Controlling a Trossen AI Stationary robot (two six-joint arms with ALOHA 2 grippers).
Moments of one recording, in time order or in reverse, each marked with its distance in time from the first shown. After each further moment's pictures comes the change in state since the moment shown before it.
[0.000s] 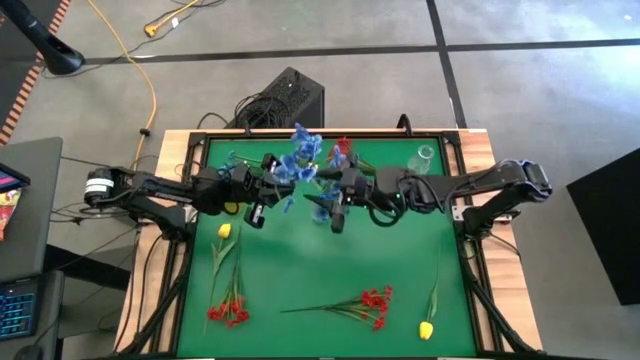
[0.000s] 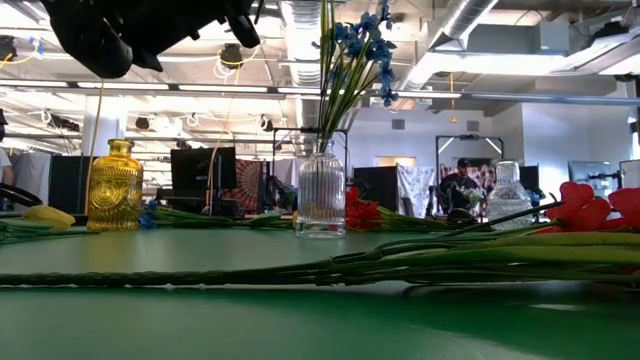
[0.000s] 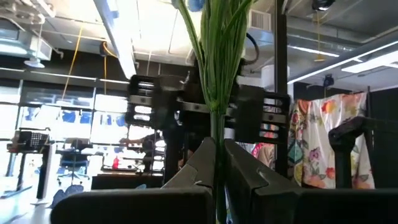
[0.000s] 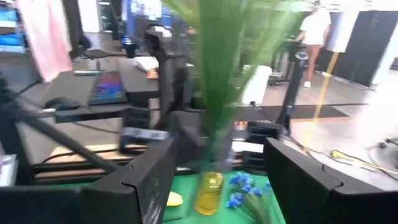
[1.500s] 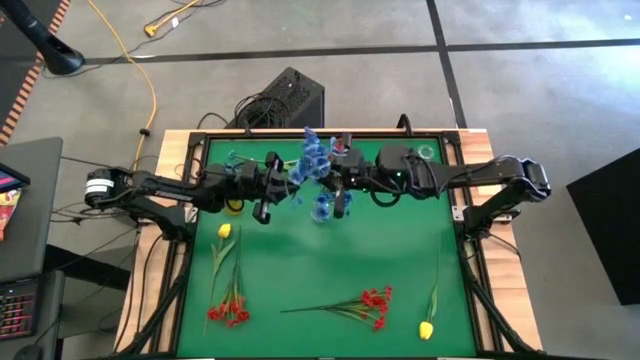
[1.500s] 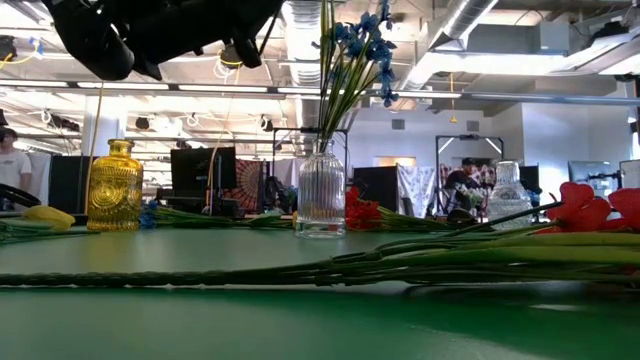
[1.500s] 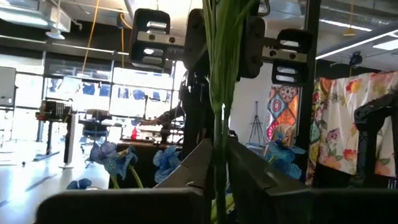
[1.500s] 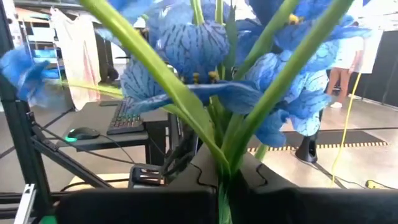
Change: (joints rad) left arm 0.040 -0.001 0.001 -0.129 -0.017 0.014; right arm -0.097 0.001 0.000 0.119 -0.223 0.016
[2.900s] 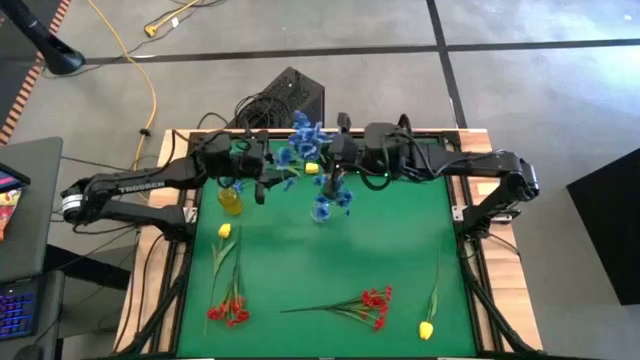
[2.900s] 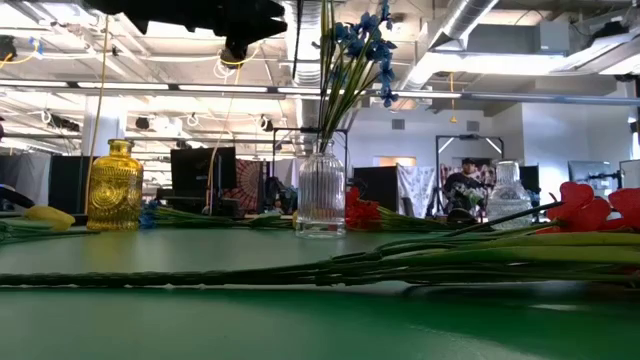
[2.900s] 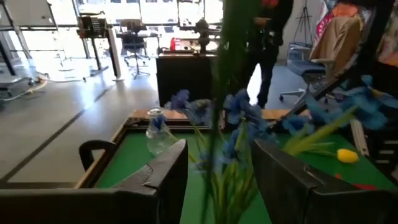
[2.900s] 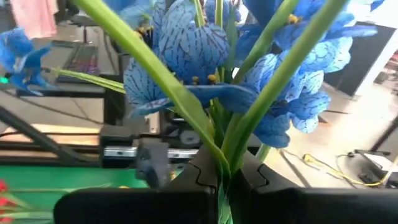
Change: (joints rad) left arm 0.163 -0.242 0.313 -1.054 0.051 0.256; right arm -0.074 0.097 0.296 -0.398 0.047 -0.175
